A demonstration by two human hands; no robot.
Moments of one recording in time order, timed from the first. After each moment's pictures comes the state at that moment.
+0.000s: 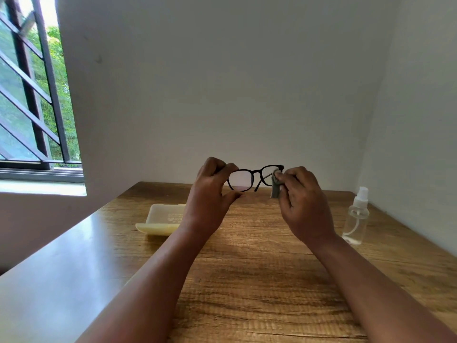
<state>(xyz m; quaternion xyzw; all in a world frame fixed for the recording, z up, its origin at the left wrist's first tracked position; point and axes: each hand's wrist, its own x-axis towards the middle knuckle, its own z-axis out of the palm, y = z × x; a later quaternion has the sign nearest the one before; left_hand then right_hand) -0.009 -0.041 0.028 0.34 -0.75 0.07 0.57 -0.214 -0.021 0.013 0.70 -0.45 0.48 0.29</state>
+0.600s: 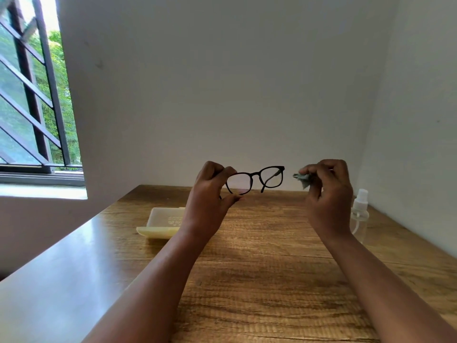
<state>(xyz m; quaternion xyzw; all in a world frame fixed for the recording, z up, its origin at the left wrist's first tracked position) -0.006 -0.041 0.027 0.34 -0.74 0.06 0.57 -0.235 -0.019 0.029 0.60 -0.42 0.64 0.25</state>
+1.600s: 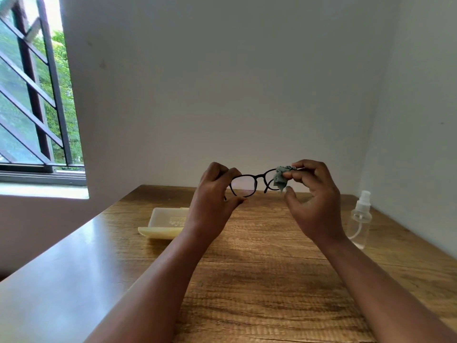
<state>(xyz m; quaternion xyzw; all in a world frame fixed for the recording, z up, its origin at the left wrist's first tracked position) -0.009 -0.038 0.028 0.33 -0.75 0.06 0.56 -0.217 -0.013 0.026 0.67 -0.38 0.61 0.18</state>
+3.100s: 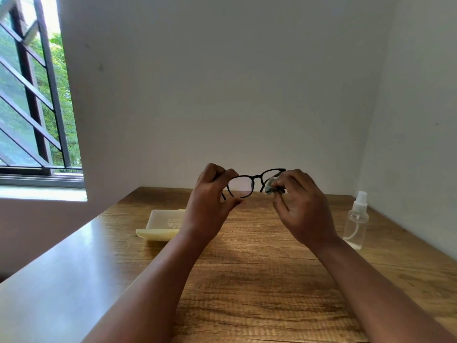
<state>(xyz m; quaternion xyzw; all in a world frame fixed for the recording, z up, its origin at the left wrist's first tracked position) -0.007 -0.039 0.028 0.33 -0.75 0.06 0.57 -0.209 -0.009 0.026 0.72 -0.40 0.48 0.29</state>
